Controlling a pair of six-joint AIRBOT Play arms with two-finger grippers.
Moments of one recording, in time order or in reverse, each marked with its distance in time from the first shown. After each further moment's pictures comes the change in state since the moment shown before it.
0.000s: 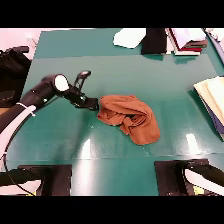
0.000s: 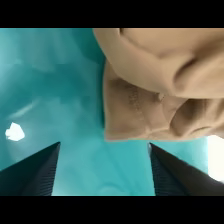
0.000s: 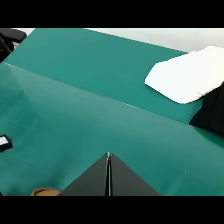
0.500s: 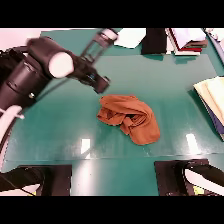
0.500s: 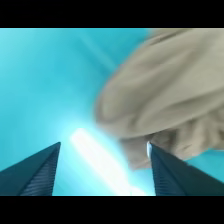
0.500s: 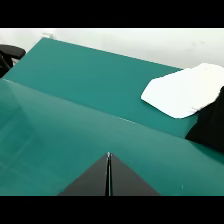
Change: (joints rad) left arm -0.205 0.058 0.508 0.453 -0.233 0.034; right arm 0.000 0.000 0.017 0.000 -0.052 0.000
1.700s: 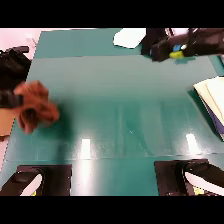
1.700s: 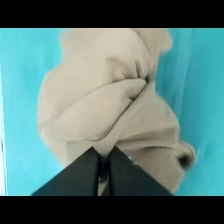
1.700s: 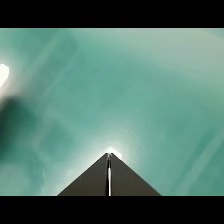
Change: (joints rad) left arm 0.569 0.616 -0.465 0.084 -0.103 -0.067; right arm 0.215 0.003 -0.389 -0.002 -0.122 0.000
